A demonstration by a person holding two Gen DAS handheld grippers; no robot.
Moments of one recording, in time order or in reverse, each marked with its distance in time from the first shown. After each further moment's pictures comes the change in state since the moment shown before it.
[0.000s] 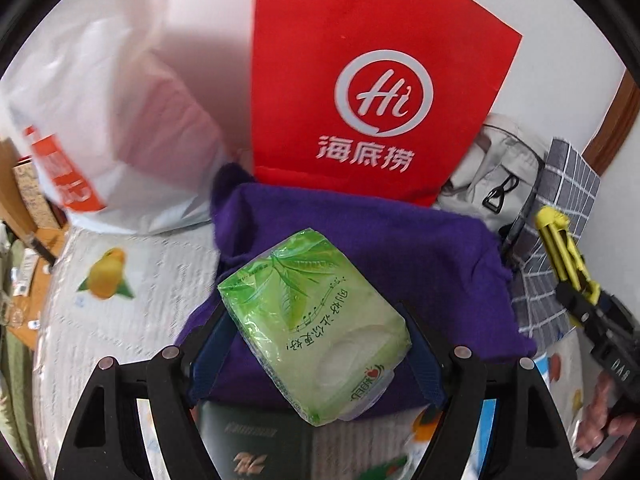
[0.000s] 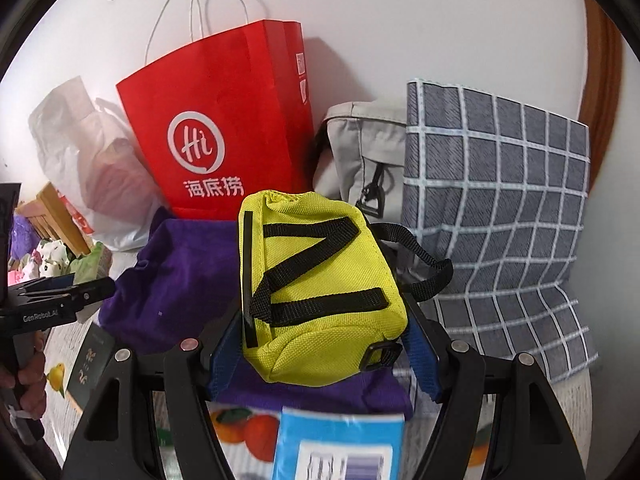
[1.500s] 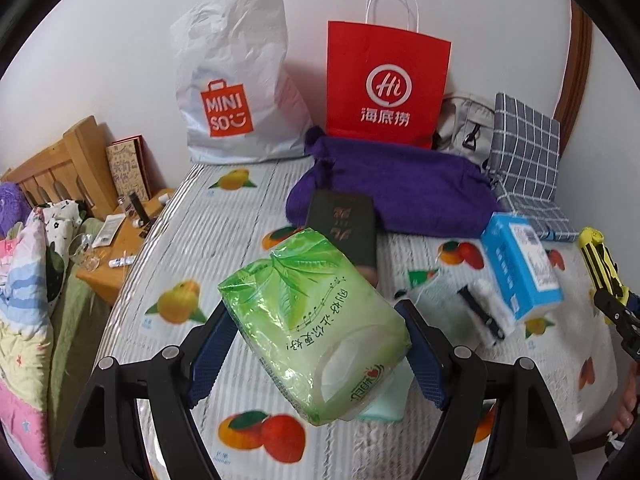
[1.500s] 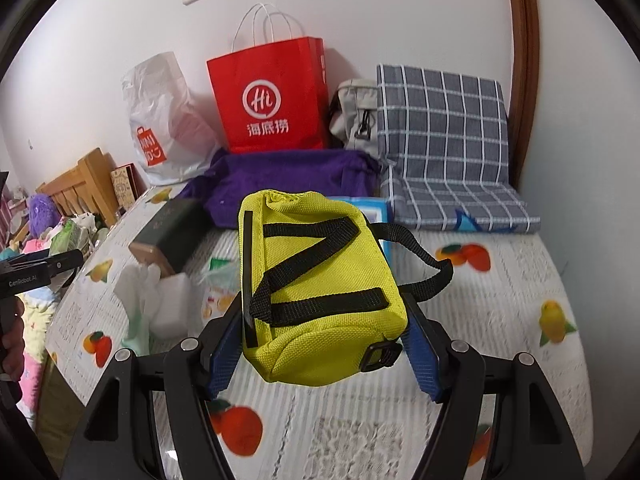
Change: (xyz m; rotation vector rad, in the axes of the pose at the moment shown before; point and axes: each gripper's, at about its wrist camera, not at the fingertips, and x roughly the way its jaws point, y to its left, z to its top) left arm -0.172 0.034 -0.206 0.025 -0.150 0.157; right arm -0.176 0.014 -0.195 -0.012 -0.074 -0.010
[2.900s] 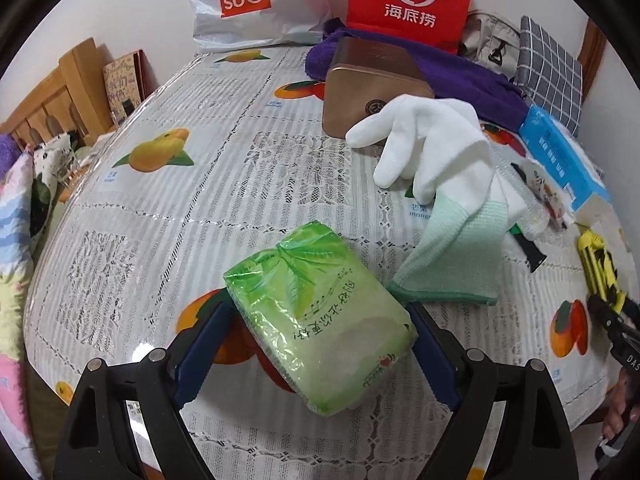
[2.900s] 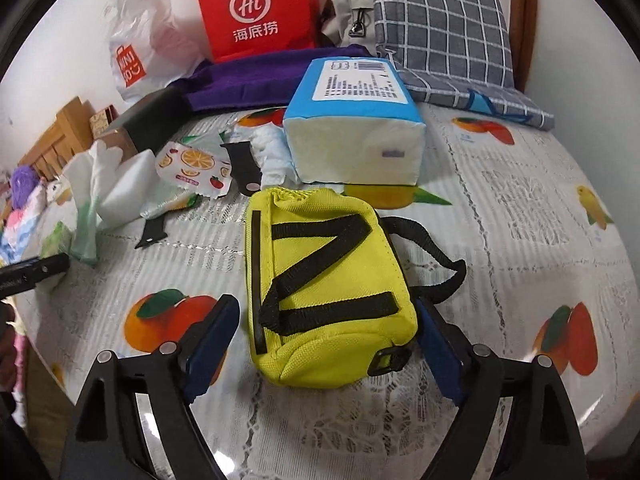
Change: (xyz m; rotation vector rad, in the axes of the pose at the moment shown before) left arm 0.070 0.021 -0.123 -0.023 0.184 0.019; right arm 0.060 0.018 -0.119 -0.004 0.178 -0.062
